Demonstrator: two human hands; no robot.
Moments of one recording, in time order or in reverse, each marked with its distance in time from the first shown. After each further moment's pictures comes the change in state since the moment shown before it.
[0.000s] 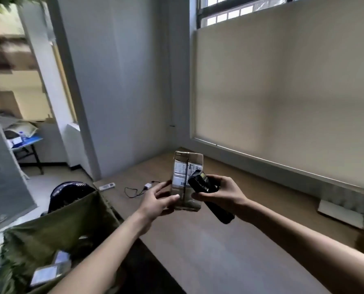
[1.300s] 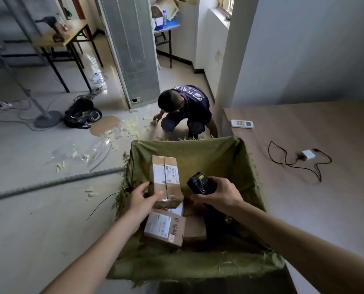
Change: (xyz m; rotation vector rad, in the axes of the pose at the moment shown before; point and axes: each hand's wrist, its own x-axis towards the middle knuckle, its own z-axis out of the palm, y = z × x) left_hand 0.113 -0.307 -0.562 0.027 0.920 -0.593; right_hand 0.335 0.041 0.667 -0.236 -0.779 0.095
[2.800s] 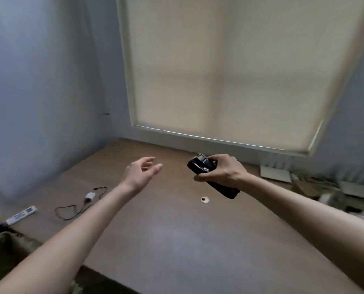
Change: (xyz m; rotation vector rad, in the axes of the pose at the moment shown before) left_hand -0.502 0.193 0.338 0.425 -0.987 1.035; right_hand -0.630 0.158 -0.311 -0.047 0.978 0.581
